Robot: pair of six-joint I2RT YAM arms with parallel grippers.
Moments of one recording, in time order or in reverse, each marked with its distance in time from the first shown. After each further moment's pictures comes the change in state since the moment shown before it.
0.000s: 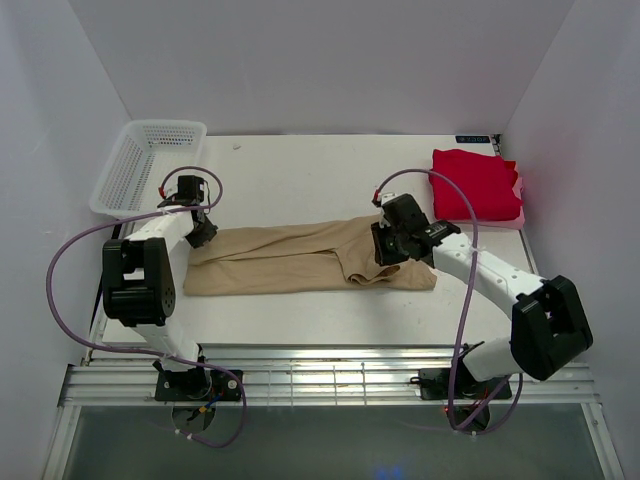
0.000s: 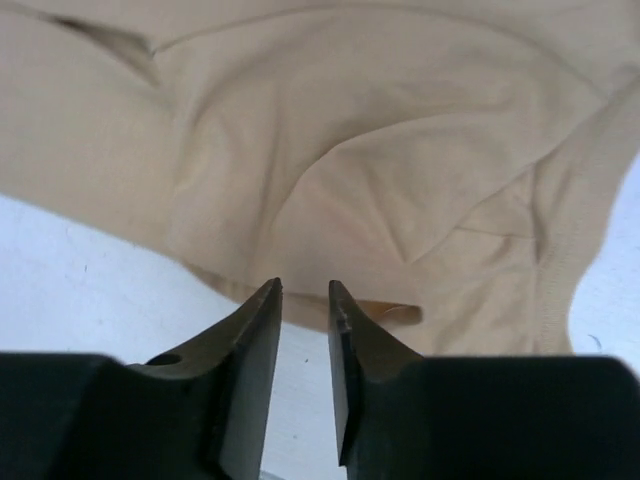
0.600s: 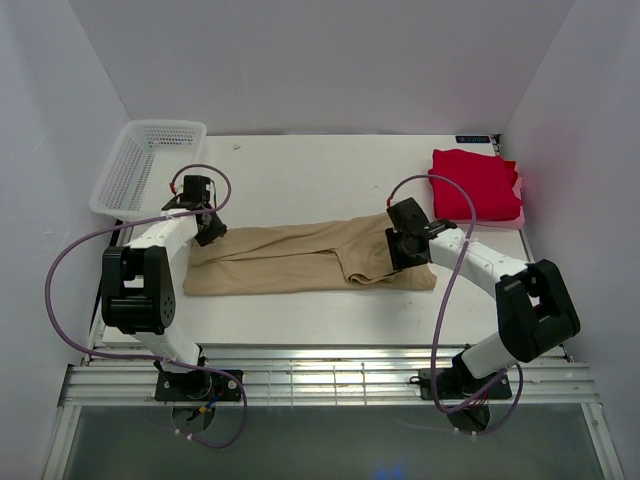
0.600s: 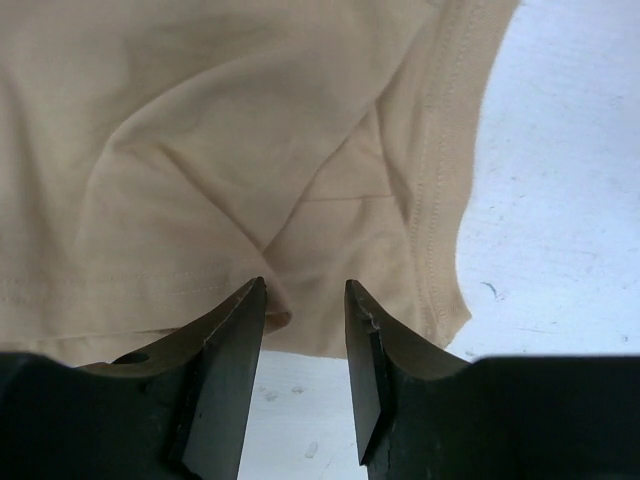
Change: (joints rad) left arm -0.048 -0.060 -0.026 0.036 0.088 0.040; right arm -0.082 0.102 -0.019 -0.044 0.203 -0.024
